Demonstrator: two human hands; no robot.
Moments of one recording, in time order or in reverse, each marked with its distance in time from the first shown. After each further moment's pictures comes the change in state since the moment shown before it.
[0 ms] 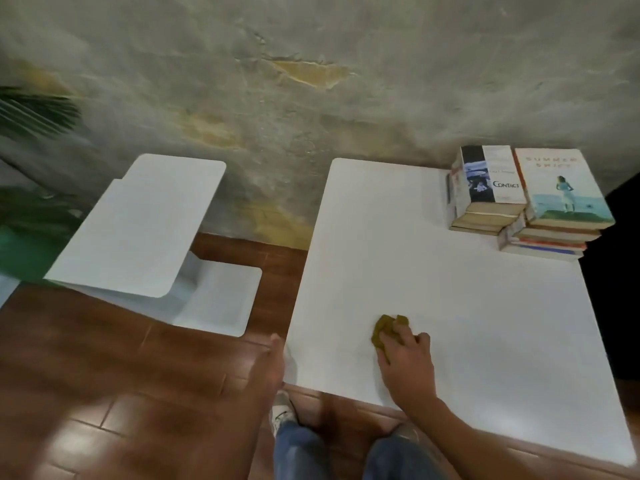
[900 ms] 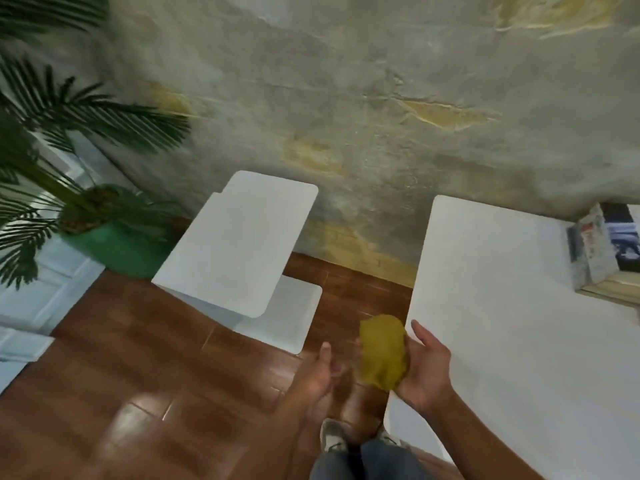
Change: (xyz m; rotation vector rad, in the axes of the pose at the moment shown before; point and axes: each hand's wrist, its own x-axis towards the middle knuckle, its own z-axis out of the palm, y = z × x) left_hand 0.025 0.049 -0.144 -0.103 -0.173 -0.027; right_hand 0.102 -0.211 -0.009 2.043 -0.613 1.143
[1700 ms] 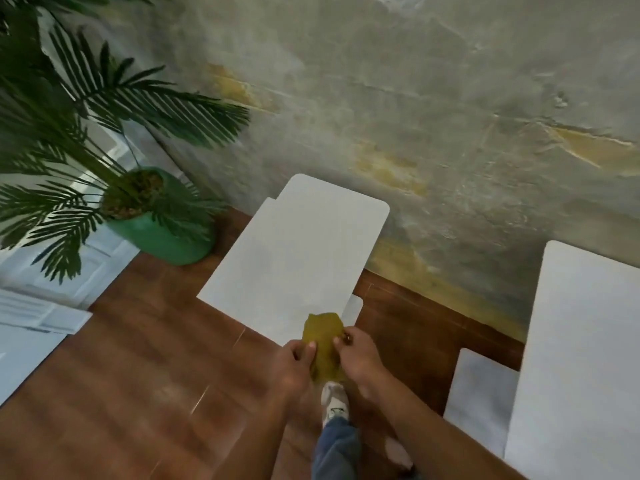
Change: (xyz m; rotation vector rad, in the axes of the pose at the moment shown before) left_hand 0.085 0.052 -0.174 0.014 0.317 0.182; right_hand 0.187 0.103 0.189 -1.356 0.120 -0.172
